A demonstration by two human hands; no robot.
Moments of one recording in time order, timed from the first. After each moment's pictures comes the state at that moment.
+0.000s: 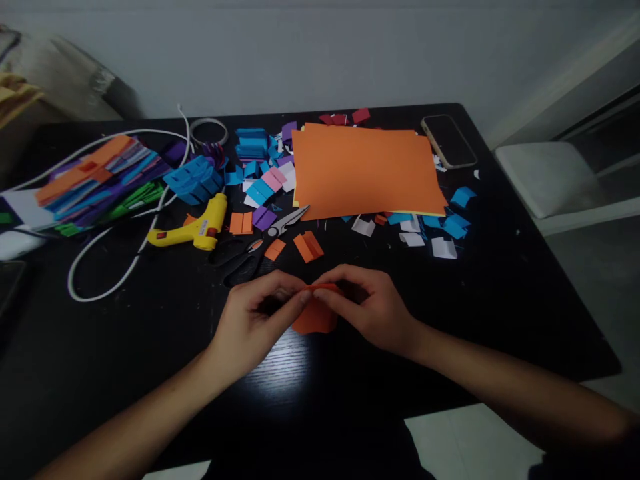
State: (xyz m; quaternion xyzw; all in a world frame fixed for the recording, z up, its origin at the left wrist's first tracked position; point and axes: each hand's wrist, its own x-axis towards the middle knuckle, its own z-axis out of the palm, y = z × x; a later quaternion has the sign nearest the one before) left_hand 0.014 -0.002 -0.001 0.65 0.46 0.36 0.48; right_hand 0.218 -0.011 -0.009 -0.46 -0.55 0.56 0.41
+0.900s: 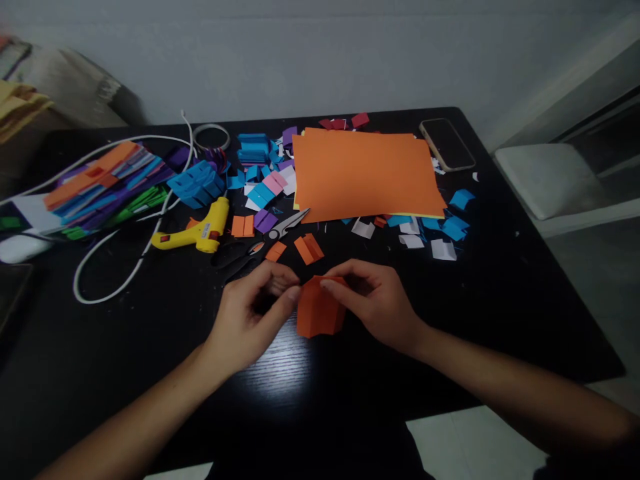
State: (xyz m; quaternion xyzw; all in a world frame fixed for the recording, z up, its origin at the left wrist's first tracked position) left_hand 0.005 0.005 -0.003 0.69 0.46 0.35 0.44; right_hand 0.220 -0.008 -0.008 -0.50 -0.52 0.54 0.43
